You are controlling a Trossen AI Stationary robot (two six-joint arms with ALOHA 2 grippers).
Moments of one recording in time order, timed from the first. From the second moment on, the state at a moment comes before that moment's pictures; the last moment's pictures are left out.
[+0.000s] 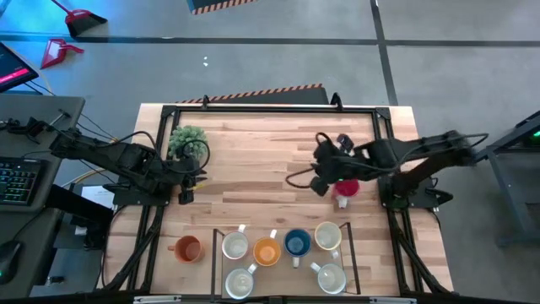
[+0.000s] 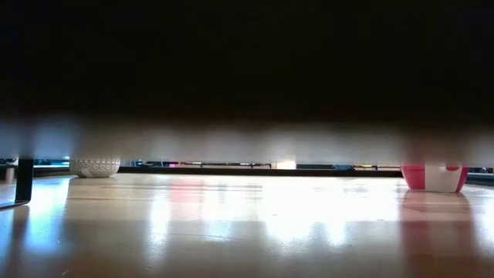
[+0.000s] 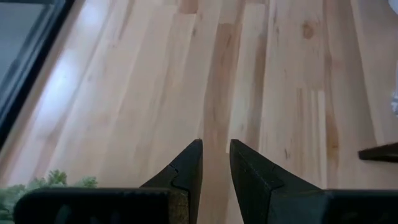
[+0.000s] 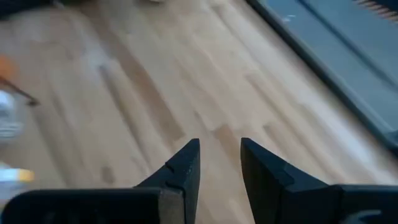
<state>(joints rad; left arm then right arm) -0.29 0.78 0.79 -0.92 -0.40 -0.28 0.22 1.37 1.43 -1.03 0.53 0.60</state>
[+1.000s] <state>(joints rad) -0.21 0.78 0.79 -0.86 -0.54 -0.42 -0.07 1.02 0.98 -1.05 0.40 0.56</state>
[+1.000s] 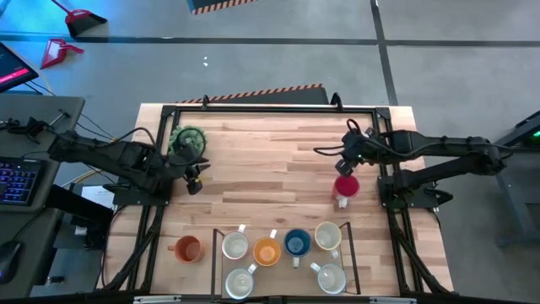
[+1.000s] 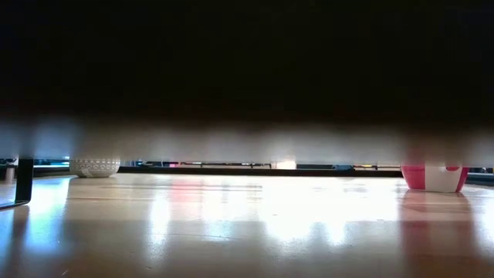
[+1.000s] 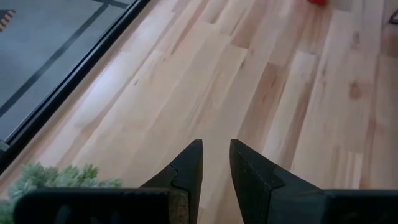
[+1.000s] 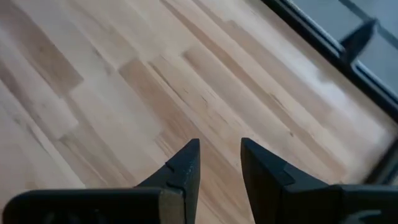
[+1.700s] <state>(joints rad) -0.18 0.78 0.79 -0.86 -0.53 -0.42 -0.07 1.13 0.98 -1.21 0.22 0.67</state>
